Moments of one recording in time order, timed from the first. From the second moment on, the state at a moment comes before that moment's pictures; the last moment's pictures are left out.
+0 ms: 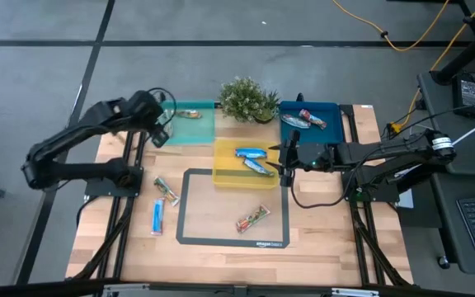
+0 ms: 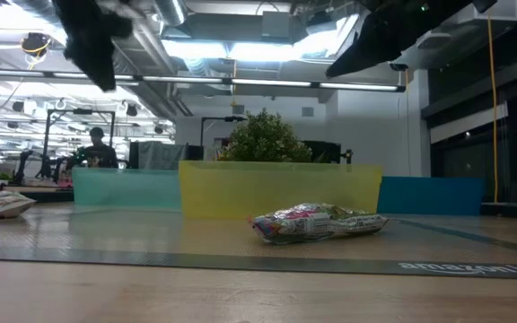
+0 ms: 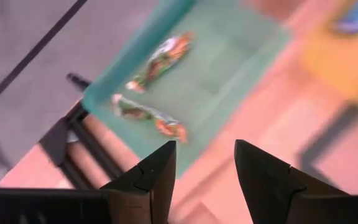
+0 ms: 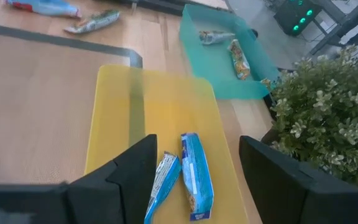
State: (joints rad) left arm 0.62 0.92 1.05 -1.15 -0.22 -0.07; right arm 0.07 1.18 0.81 -0.16 0.37 -0.15
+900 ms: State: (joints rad) left arm -0.16 0.93 1.13 -1.36 -0.04 -0.57; right arm 0.07 1.18 0.80 -0.15 0.37 -0.11
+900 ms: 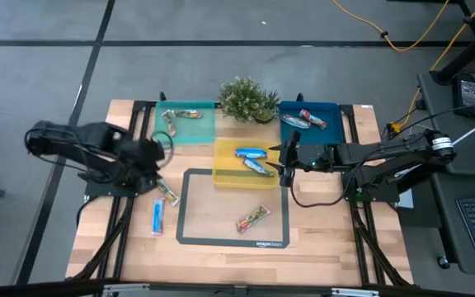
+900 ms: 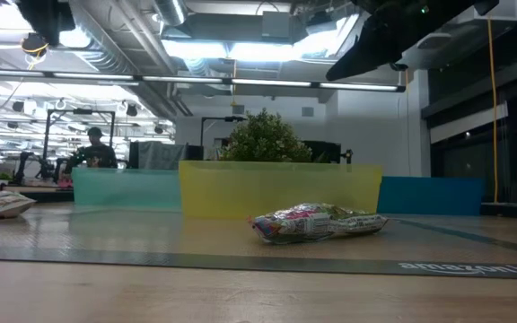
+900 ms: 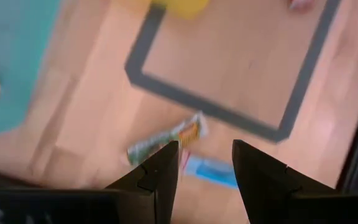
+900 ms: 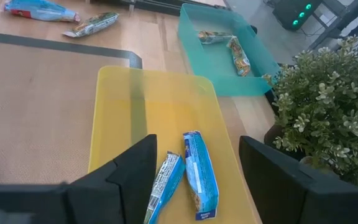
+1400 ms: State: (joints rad) left arm -0.33 1.12 0.80 -1.40 0.00 -0.53; right arm 0.07 1.18 0.80 -0.15 0.37 -0.11
